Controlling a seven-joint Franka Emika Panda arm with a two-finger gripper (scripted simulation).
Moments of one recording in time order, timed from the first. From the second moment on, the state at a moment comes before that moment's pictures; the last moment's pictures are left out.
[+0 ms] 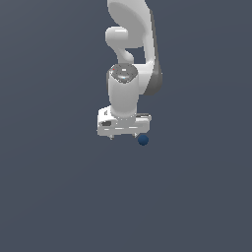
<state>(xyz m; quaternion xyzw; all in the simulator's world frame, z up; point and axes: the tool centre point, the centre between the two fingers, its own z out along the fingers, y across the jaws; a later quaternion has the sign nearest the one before) 0.001 -0.011 0.155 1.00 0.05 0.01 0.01</state>
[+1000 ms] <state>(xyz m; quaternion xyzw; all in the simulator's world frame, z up) -0.060 0.090 0.082 0.96 0.29 0.00 0.00</state>
